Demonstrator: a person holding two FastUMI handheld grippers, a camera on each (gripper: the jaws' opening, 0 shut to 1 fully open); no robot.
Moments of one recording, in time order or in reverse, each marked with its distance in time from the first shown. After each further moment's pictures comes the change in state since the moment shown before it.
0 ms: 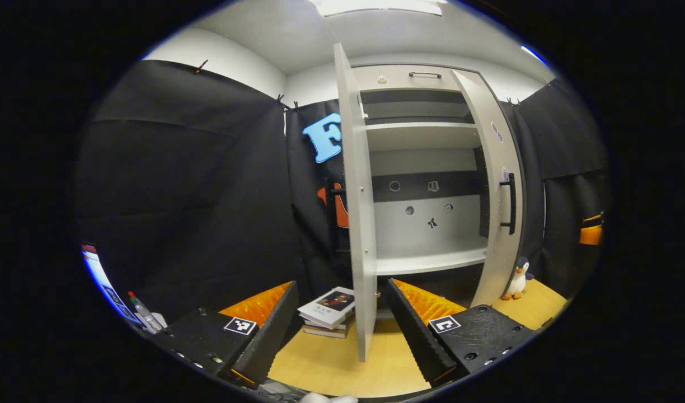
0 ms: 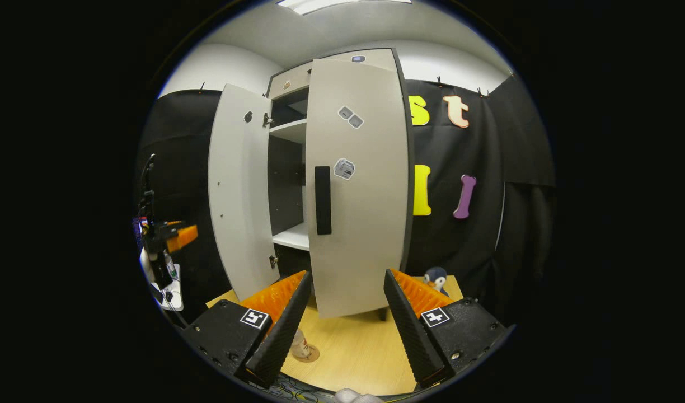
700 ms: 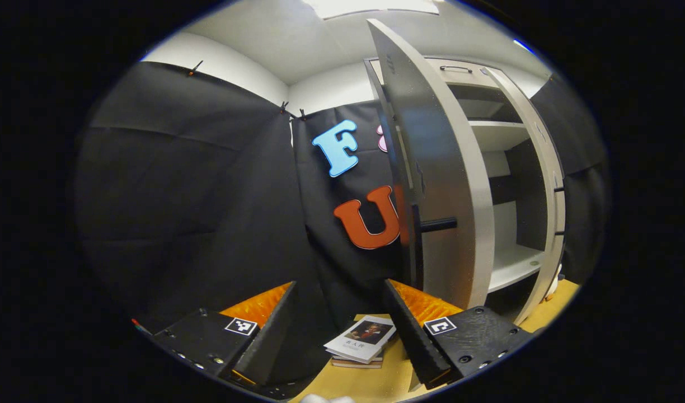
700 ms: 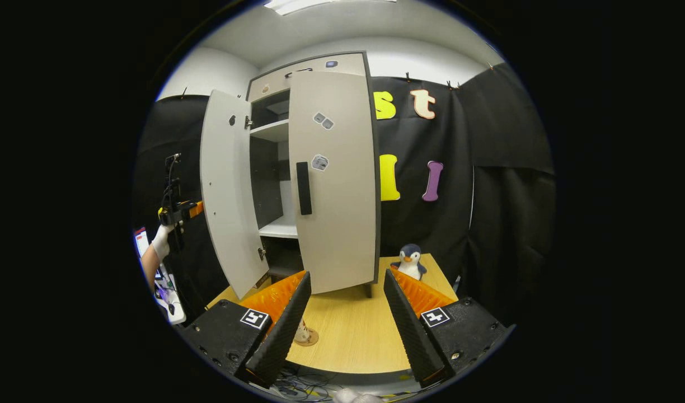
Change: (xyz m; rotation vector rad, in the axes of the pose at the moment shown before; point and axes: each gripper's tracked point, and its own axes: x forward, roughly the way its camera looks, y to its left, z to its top) left arm 0.118 0.063 0.028 0.043 -0.060 0.019; right arm -0.061 -0.005 -0.024 0.095 0.032 -0.130
